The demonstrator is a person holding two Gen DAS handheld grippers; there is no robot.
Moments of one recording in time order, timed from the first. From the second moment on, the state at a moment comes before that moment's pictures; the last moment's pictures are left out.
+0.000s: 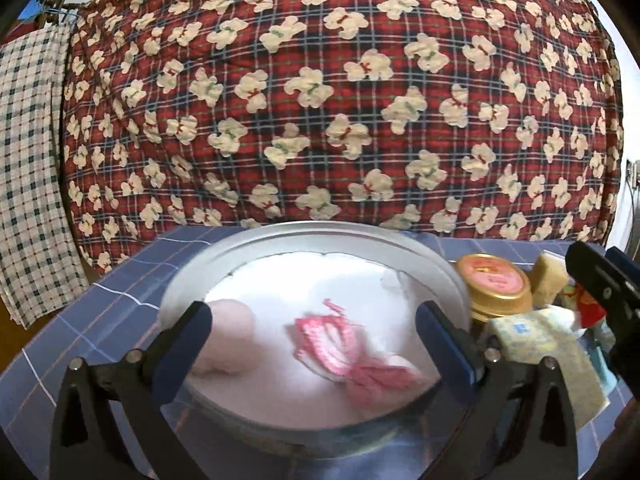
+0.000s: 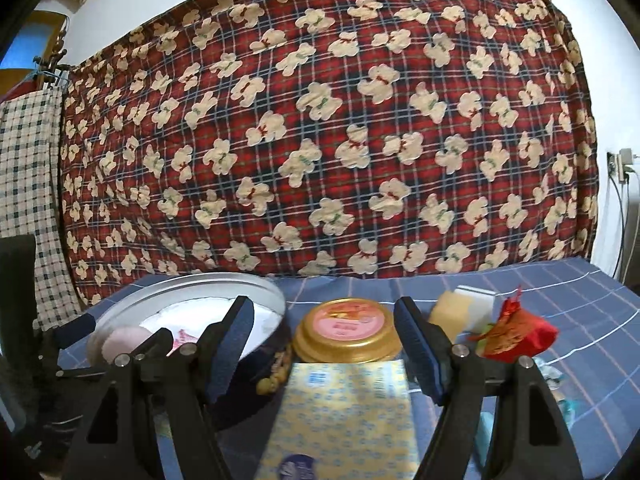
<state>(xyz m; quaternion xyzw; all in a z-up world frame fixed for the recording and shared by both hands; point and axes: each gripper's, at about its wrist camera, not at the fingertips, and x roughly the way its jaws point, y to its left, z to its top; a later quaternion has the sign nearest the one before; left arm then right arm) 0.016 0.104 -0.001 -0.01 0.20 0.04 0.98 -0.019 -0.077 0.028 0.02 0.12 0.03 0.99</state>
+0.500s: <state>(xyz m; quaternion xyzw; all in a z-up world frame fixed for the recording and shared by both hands) 0.001 0.064 -0.001 -0.01 0.20 0.01 0.98 -0.029 -0.125 0.019 0.00 0.13 -0.01 0.99</state>
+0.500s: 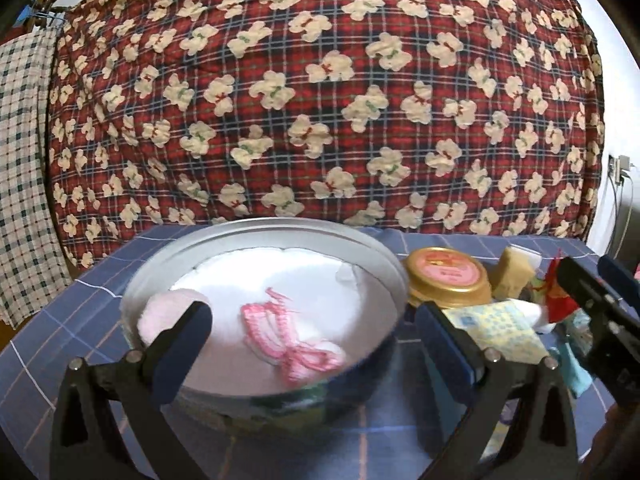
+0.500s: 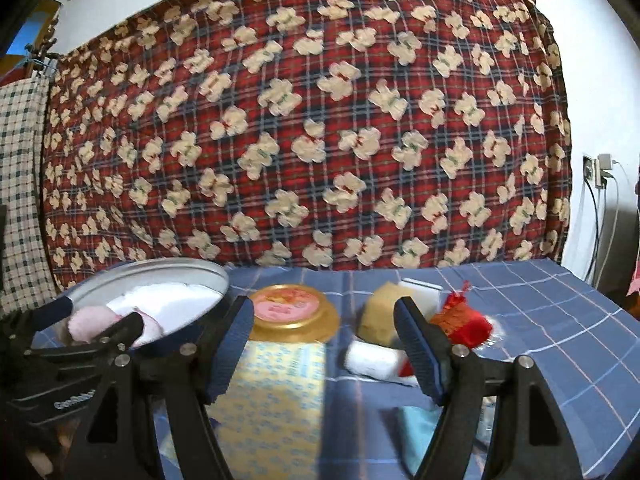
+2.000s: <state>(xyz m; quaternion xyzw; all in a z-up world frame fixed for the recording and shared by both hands) -0.024 -0.099 -0.004 0.06 0.23 -0.17 0.96 0.009 -0.273 -0.021 0.06 0.36 0.00 0.93</state>
